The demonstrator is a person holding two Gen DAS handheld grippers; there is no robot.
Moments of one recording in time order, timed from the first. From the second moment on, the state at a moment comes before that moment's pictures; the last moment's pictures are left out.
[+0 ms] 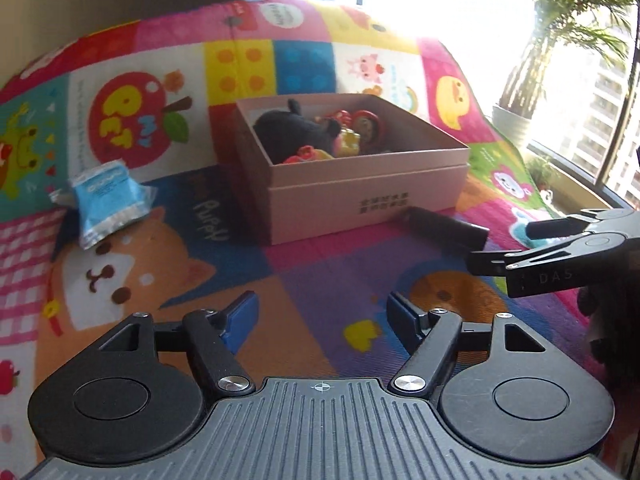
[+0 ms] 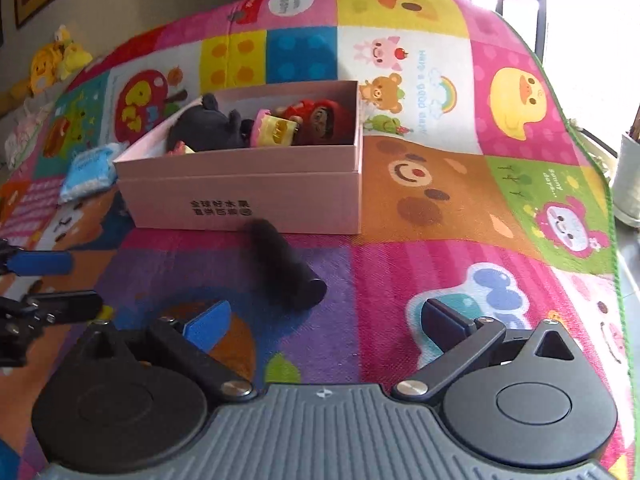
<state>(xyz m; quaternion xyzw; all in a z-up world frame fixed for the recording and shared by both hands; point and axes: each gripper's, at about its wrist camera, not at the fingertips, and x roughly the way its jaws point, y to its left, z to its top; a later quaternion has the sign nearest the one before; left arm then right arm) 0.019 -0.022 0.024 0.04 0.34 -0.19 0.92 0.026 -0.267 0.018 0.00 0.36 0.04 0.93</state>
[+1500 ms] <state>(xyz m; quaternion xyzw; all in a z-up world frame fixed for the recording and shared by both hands) 0.078 0.046 0.028 -0.02 0.32 -0.03 0.95 0.035 -0.274 0.015 0.06 0.34 0.05 0.94</state>
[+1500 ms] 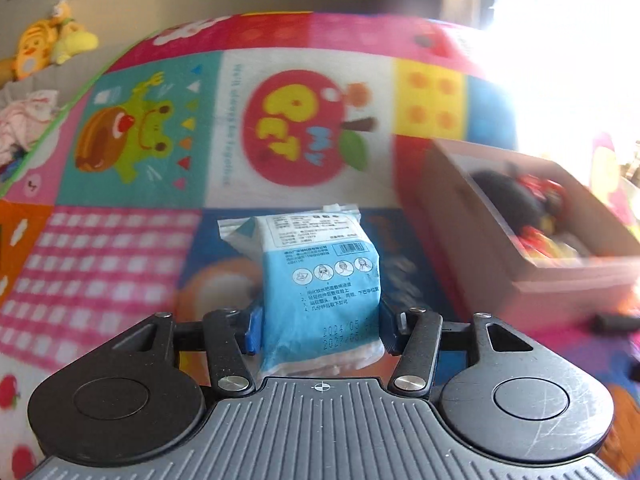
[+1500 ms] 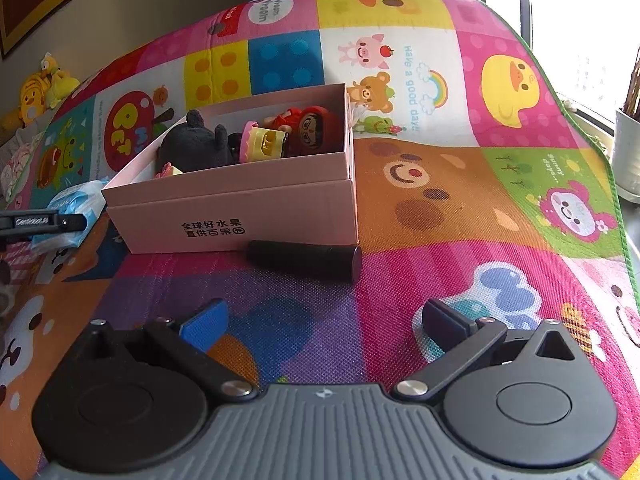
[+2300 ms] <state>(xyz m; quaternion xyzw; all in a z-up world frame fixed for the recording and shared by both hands) -0.011 0.015 0.006 -0.07 0.32 -0.15 0.93 0.044 -0.255 0.015 -0.01 0.38 0.04 0.93</state>
